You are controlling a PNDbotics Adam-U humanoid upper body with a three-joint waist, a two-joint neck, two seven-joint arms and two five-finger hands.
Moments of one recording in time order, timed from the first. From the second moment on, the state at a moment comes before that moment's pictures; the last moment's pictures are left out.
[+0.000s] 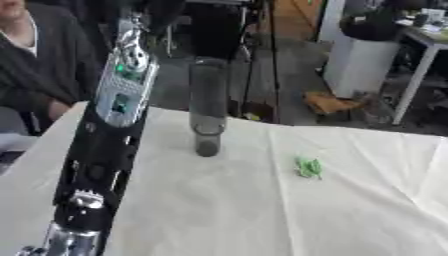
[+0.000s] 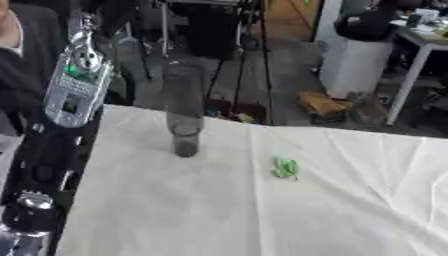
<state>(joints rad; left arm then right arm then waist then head) -0.96 0.21 0.12 -1.46 -0.39 0.06 0.38 -0.35 -0.42 -0.41 -1.46 -0.04 -0.35 0.30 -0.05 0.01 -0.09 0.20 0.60</state>
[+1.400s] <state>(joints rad) -1.03 0.17 0.20 -1.25 -0.16 -0.09 0.63 -0.36 -0.42 -0.41 -1.45 -0.04 -0.35 0.32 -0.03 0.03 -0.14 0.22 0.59</state>
